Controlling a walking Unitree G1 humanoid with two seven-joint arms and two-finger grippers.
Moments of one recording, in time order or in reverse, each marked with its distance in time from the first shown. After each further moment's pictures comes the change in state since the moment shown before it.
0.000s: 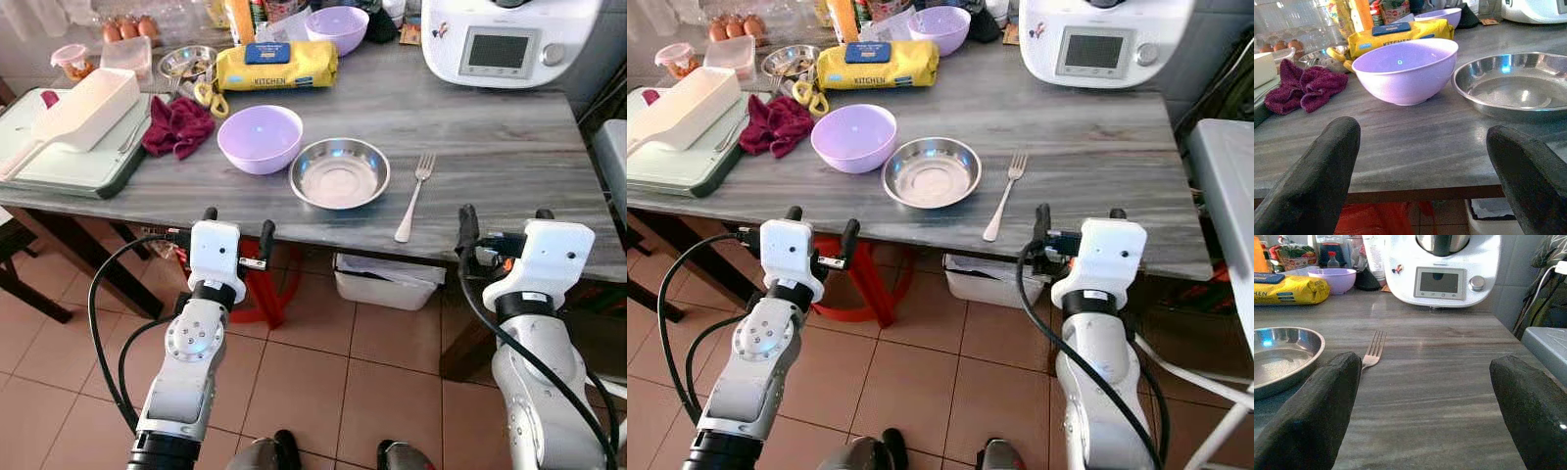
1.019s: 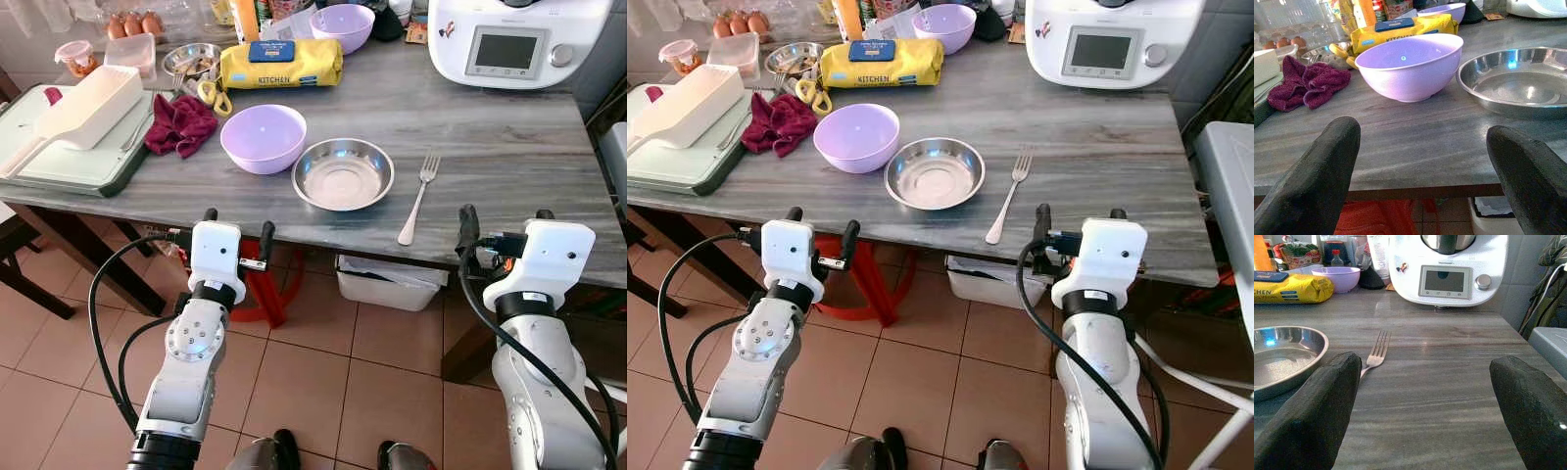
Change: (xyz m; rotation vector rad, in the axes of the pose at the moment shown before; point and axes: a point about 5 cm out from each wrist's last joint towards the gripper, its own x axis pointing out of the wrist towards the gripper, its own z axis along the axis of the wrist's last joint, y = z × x) left arm 0.000 0.000 -0.001 0.008 0.006 -0.001; right arm 0.000 0.001 0.000 0.003 0.001 0.001
